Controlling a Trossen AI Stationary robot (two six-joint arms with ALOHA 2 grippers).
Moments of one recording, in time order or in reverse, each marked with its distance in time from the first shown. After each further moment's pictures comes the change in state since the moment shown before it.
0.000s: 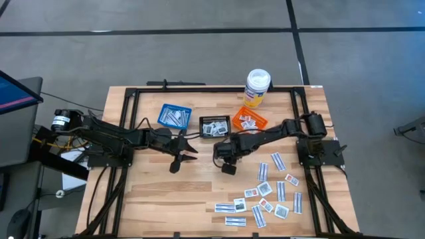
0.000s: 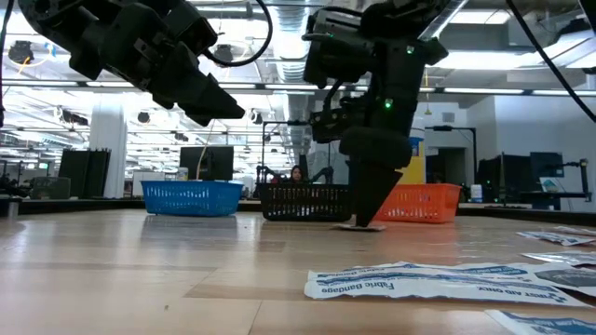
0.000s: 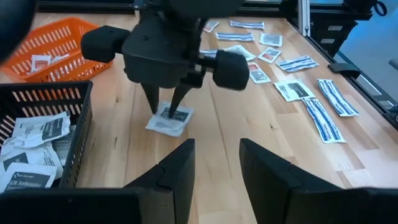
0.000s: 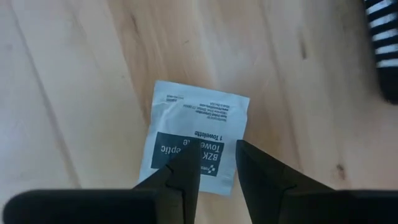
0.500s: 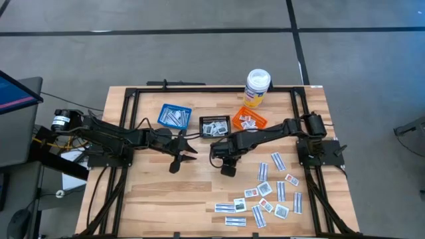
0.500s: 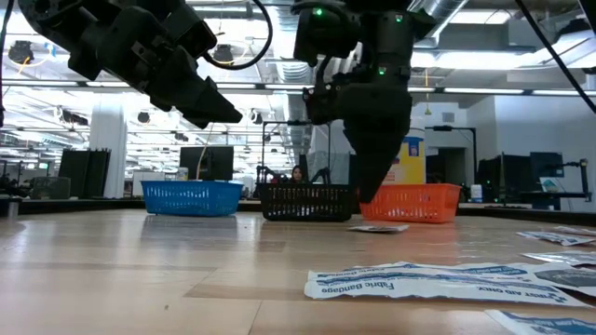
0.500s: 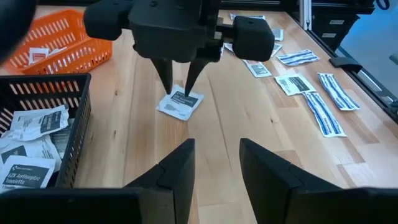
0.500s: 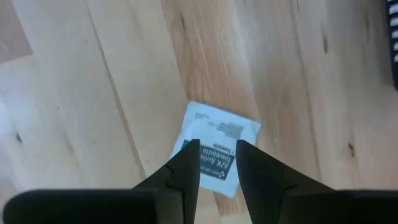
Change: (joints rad) left arm 0.000 0.000 0.000 -0.021 0.001 0.000; right arm 0.016 0.001 0.146 -0.190 -0.097 0.016
